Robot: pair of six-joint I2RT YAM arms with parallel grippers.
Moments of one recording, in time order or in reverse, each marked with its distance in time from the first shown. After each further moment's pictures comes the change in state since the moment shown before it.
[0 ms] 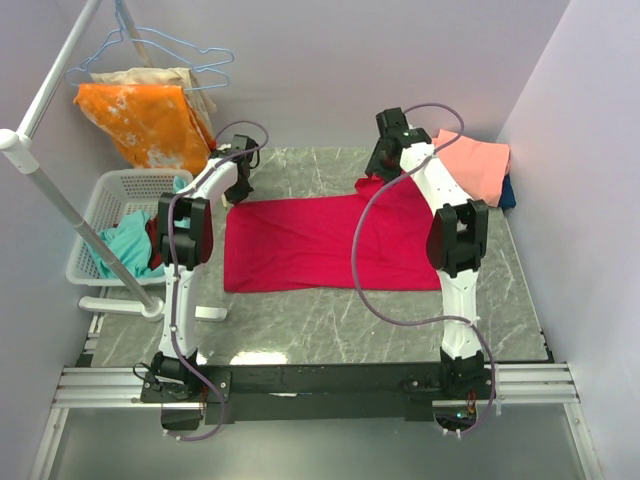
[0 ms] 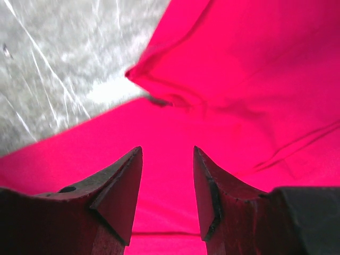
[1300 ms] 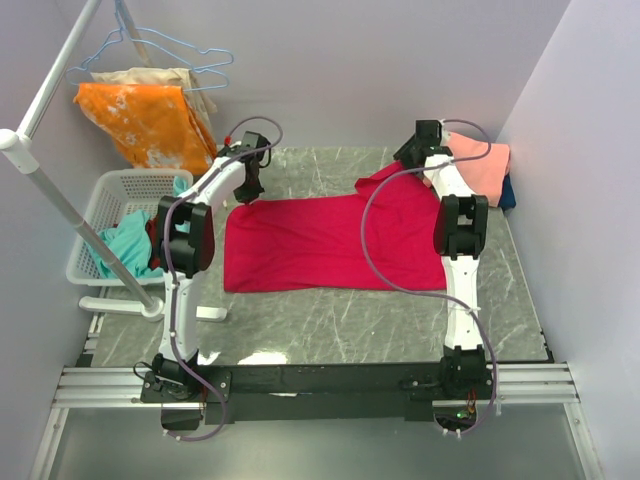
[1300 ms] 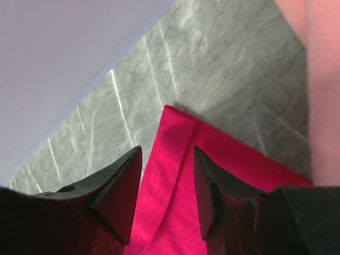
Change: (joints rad) left arm -0.079 -0.117 -0.068 -0.042 0.043 0.048; right arm -0.233 0.362 0.183 0.480 -0.107 0.159
